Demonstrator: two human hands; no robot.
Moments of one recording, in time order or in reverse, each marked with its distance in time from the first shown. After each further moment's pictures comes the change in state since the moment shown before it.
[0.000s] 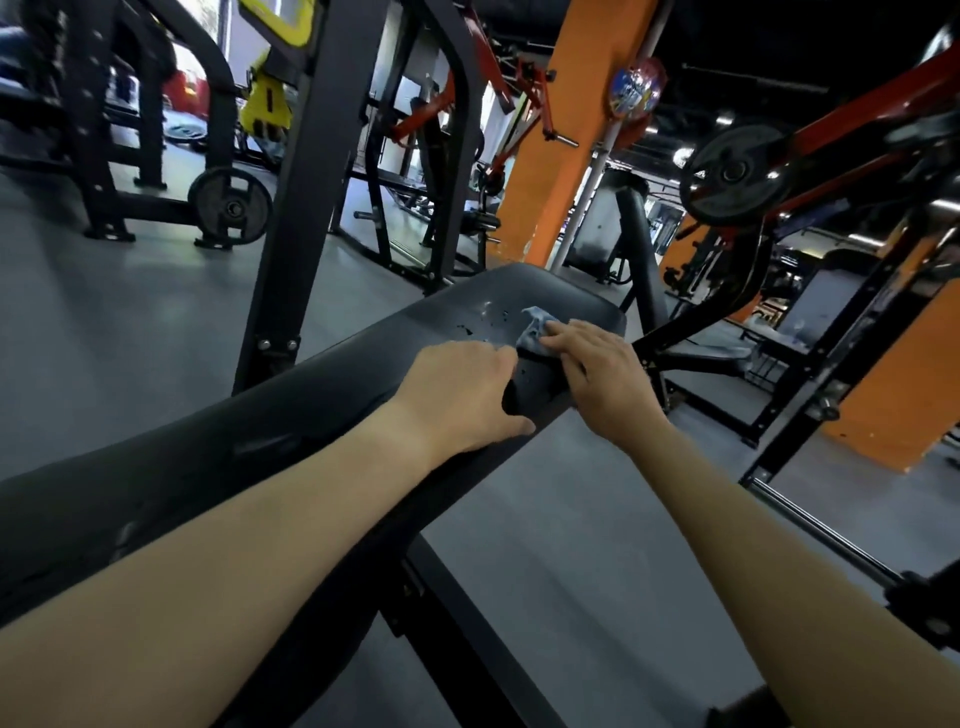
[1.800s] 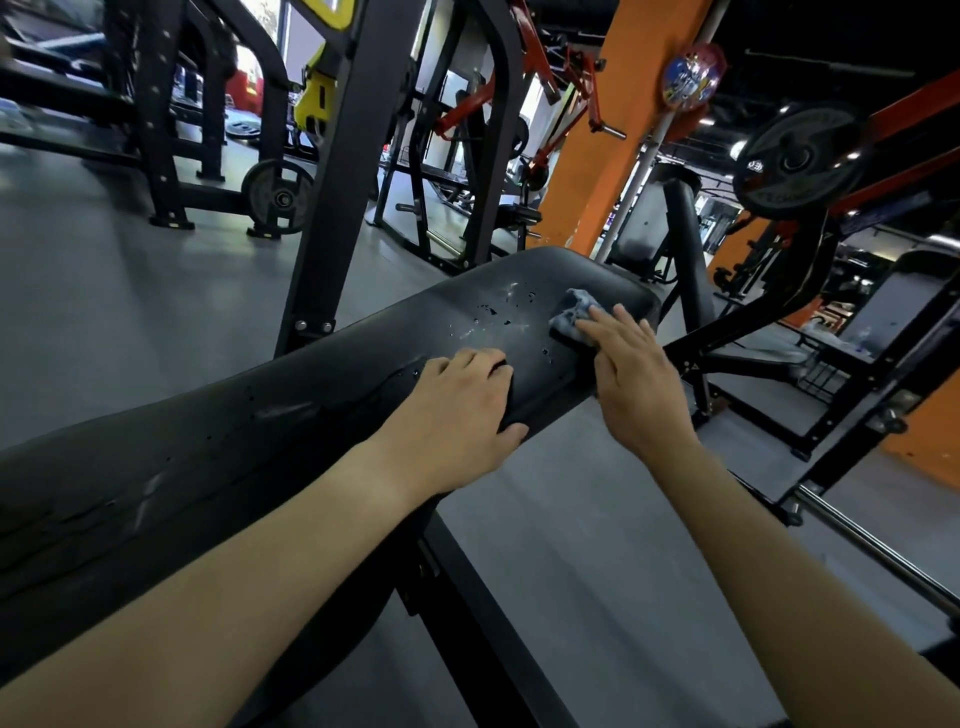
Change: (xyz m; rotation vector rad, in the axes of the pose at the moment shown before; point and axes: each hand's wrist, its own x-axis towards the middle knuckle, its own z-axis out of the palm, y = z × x) left_hand -0.047 0.005 0.022 -0.008 -0.046 -0.015; right_hand -0.024 -0.009 0.003 0.105 0.066 0.087
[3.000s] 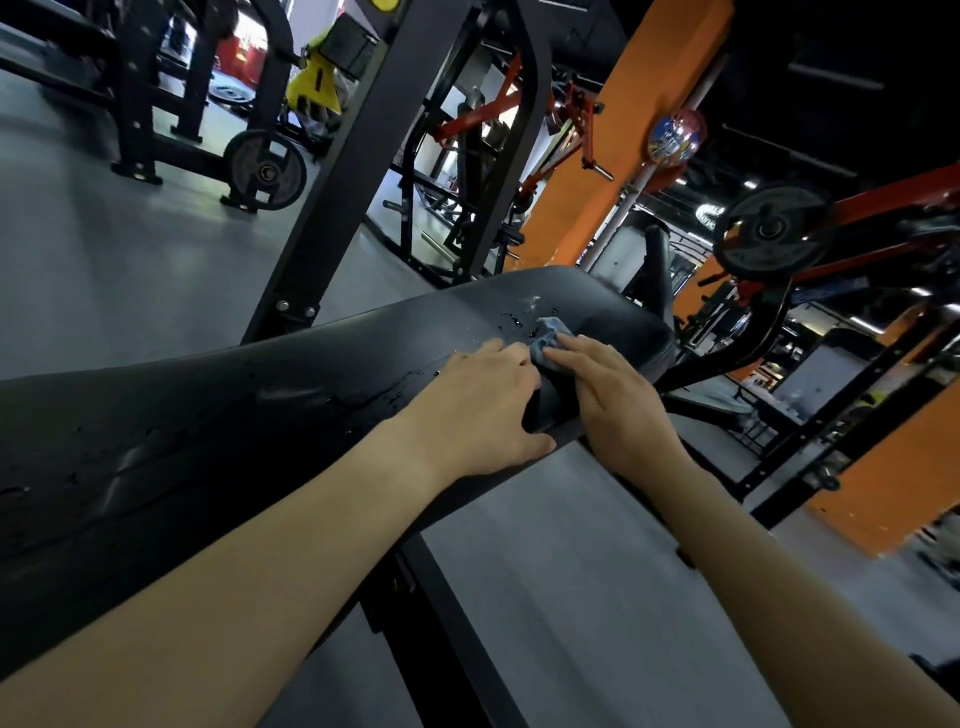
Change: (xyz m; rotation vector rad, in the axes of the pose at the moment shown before) left_hand 0.015 -0.021 0.000 -0.190 0.029 0.005; right_hand 0.010 -0.040 0.009 -0.092 -0.192 -0.138
